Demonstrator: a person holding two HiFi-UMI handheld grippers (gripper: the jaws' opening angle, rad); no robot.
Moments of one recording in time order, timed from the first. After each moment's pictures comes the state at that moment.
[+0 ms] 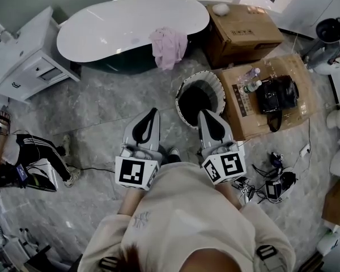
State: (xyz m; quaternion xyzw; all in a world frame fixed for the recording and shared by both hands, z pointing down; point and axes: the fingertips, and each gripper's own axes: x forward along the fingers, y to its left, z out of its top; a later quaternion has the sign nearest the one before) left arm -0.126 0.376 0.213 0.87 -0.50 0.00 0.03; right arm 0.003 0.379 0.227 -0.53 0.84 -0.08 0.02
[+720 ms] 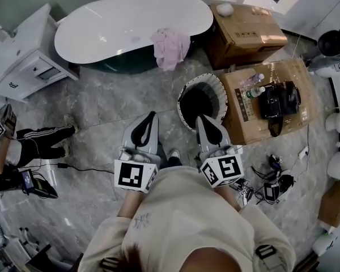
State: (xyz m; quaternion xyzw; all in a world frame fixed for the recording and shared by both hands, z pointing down) left arm -0.147 0.331 0.224 0.86 -0.50 0.01 0.04; right arm -0.017 0.336 0.251 -0.53 0.84 -0.12 -0.01
